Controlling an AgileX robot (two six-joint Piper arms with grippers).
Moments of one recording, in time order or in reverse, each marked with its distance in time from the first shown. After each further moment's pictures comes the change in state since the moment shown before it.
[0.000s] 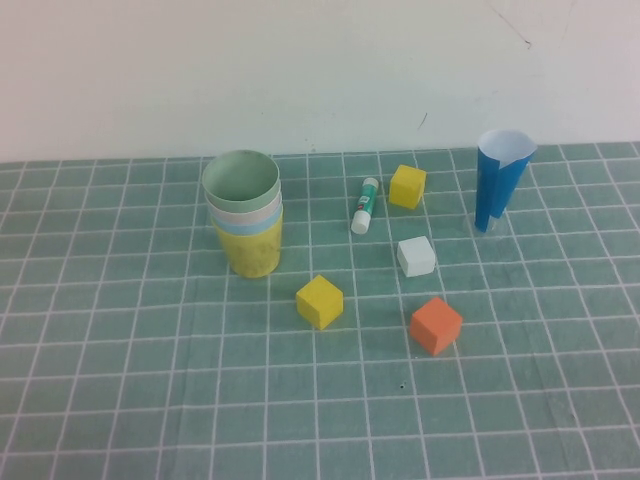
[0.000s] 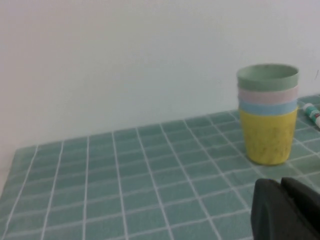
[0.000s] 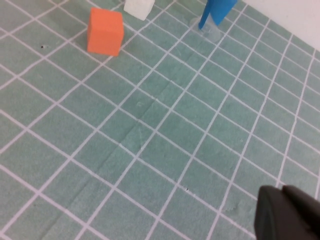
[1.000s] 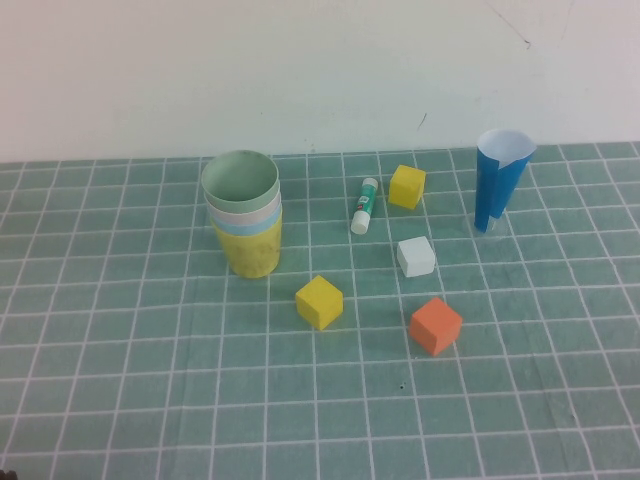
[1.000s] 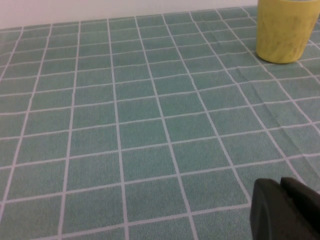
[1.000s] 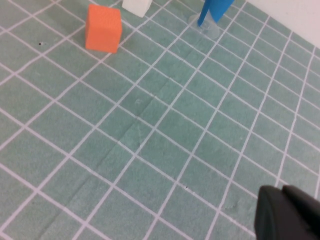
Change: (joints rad) right arm 0.000 0.000 0.000 0.000 0.005 0.001; left arm 0.052 0.000 0.055 -0.045 0.228 -0.048
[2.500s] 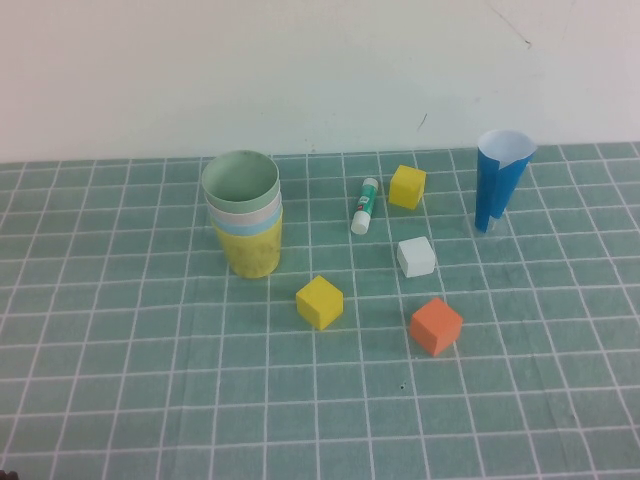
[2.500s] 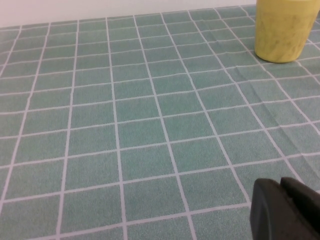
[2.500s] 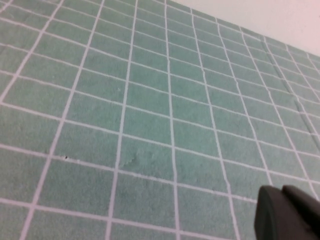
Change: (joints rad) right arm -0.525 -0.298 0.380 -0.044 -0.295 0.044; left arm -0.004 0.000 0.000 0.000 0.006 -0.003
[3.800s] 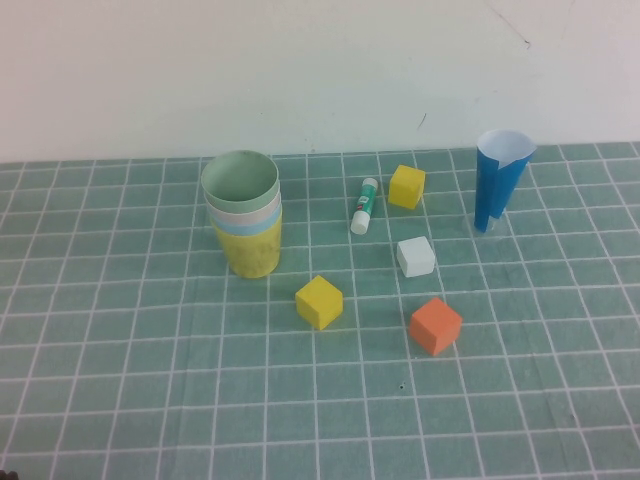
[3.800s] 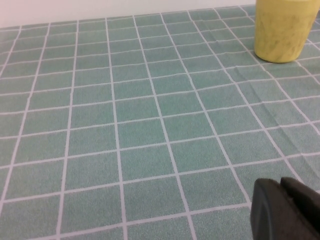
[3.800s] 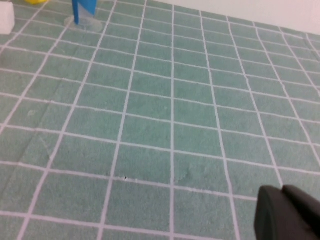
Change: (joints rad) right arm -0.070 0.000 0.000 0.401 -0.037 -0.243; left arm 0.000 0.000 0.000 0.000 0.000 0.000
